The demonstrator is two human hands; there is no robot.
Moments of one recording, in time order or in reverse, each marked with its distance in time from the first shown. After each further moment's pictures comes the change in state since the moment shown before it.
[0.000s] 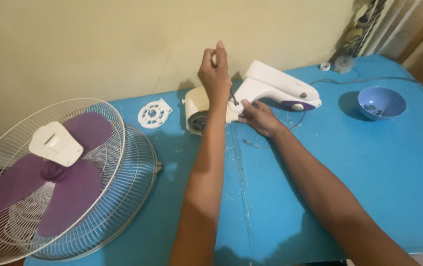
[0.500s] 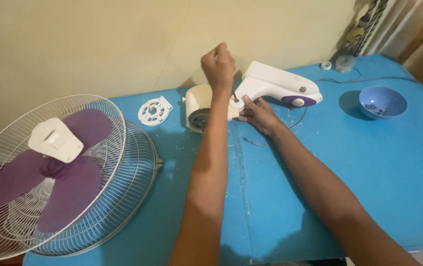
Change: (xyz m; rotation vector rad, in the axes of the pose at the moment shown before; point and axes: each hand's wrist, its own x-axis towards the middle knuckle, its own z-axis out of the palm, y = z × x) left_hand 0.018 -0.032 0.010 -0.228 -0.045 -0.138; right_hand -0.008 -0.010 0.015 -0.064 0.085 0.016
